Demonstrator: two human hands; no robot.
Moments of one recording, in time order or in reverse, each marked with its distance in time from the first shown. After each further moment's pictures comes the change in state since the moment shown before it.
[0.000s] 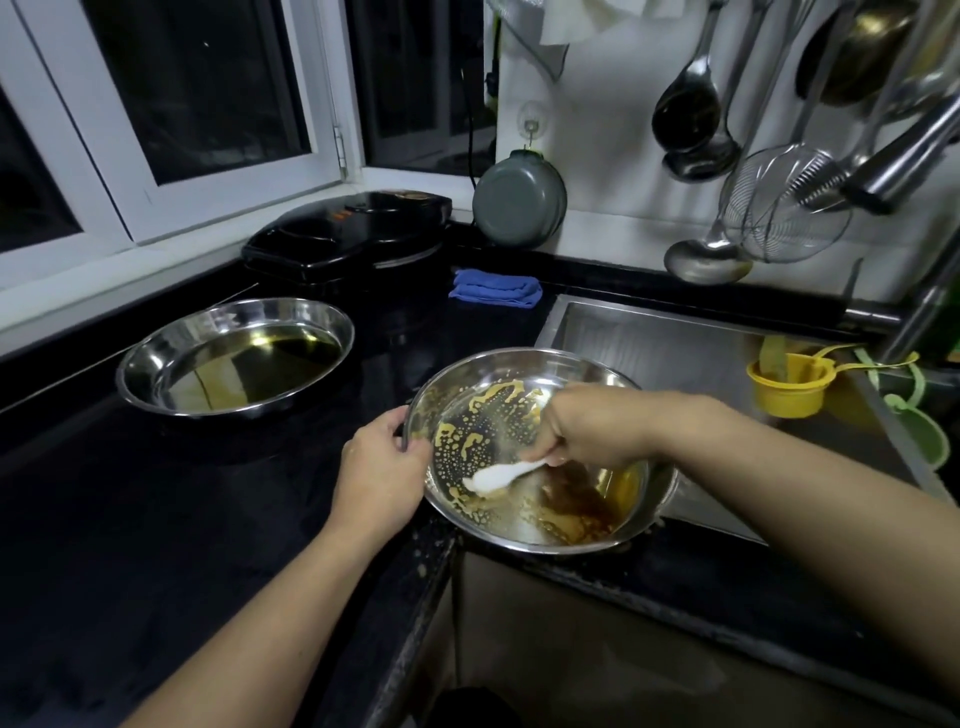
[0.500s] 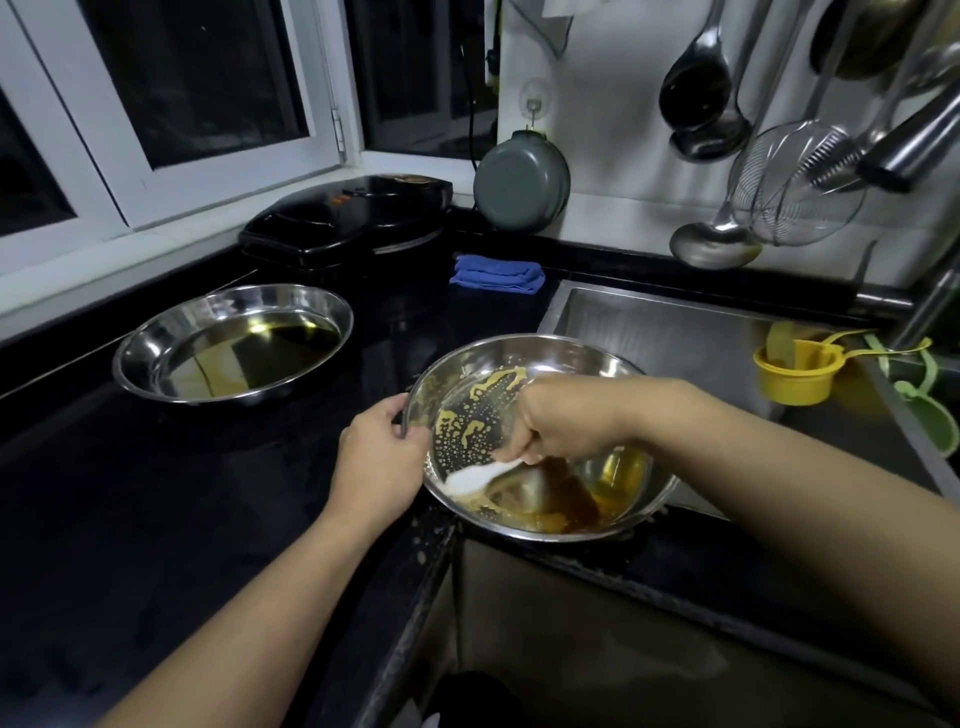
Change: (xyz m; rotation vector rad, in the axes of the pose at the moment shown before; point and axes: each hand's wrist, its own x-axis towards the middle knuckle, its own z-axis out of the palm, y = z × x) left_hand 0.003 0.000 0.001 0.033 0.024 -0.007; right_hand 0.018 -0.014 0.002 0.089 -0.058 -0.059
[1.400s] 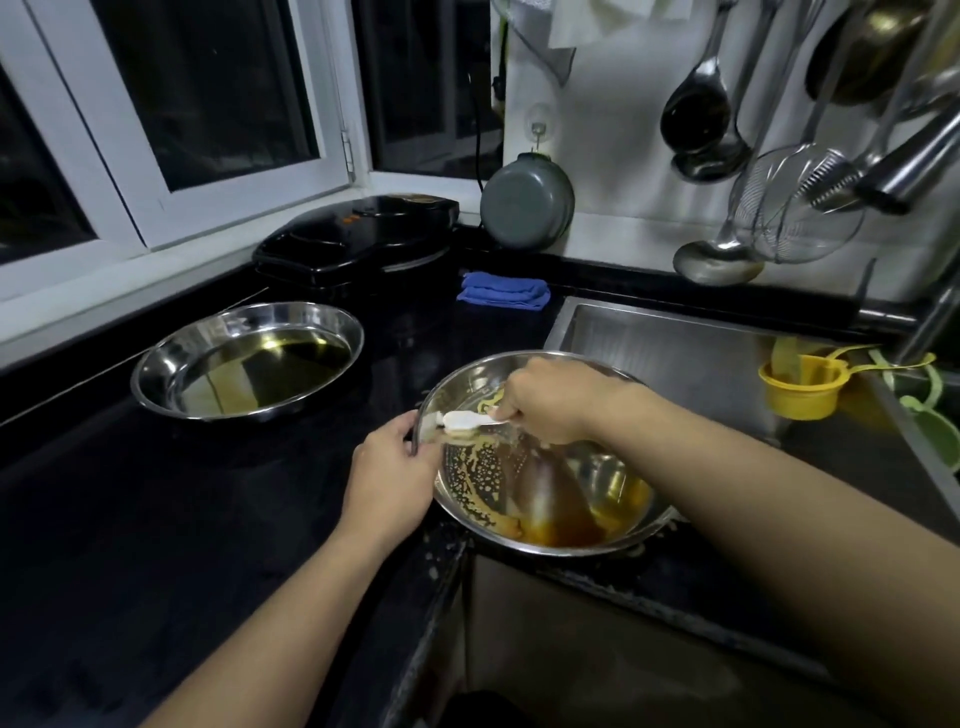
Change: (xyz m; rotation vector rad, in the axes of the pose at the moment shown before) left_hand -0.002 -0.002 -0.002 -0.060 -0.044 0.042; right_hand 0.035 0.009 -0.009 -0.206 0.244 0.169
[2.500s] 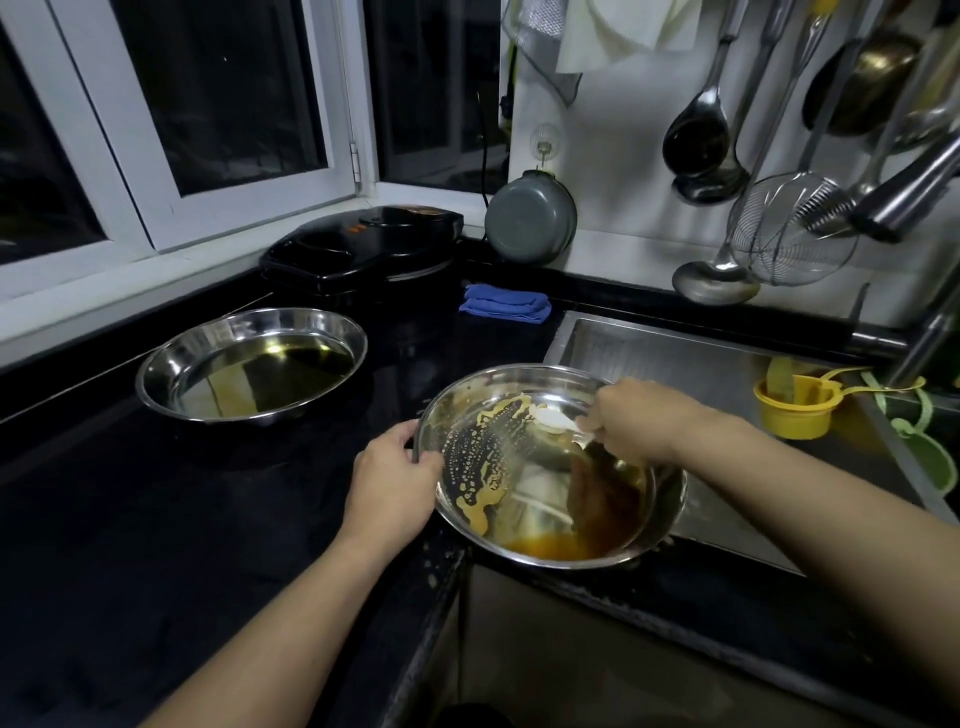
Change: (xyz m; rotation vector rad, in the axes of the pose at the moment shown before) left_hand 0.004 -0.004 0.002 0.012 0.047 -0.035; right_hand -0.065 0.024 -0.017 -0.074 -0.047 0.320
